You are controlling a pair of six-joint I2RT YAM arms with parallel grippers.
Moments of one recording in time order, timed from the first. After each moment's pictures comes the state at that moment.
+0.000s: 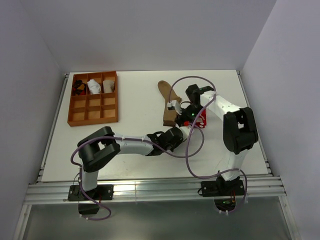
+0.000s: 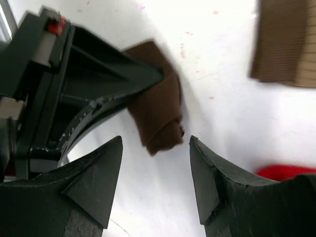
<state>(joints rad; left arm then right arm) -1.13 1.91 1.09 0.07 -0.29 0.01 0.33 1.85 1.36 -1.12 -0.64 -0.92</state>
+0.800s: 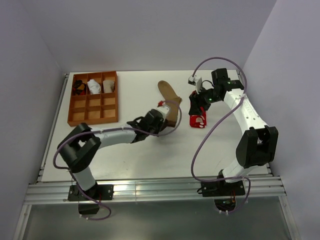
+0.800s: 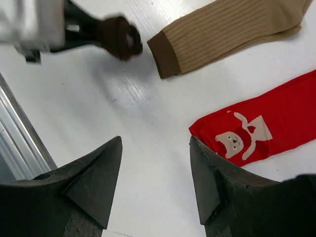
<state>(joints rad) -0.91 1.76 1.00 0.02 -0.25 -0.15 0.11 1.59 1.42 -0.97 -0.69 -0.64</state>
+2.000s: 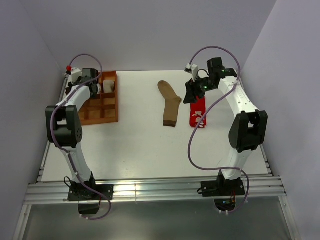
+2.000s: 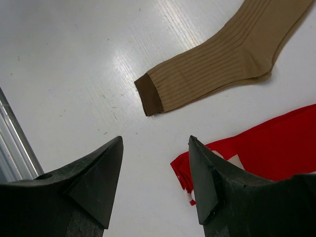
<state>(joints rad) -0.01 1.95 1.50 -0.46 -0.92 -0.42 0.11 1.81 1.68 -0.96 -0.76 -0.57</state>
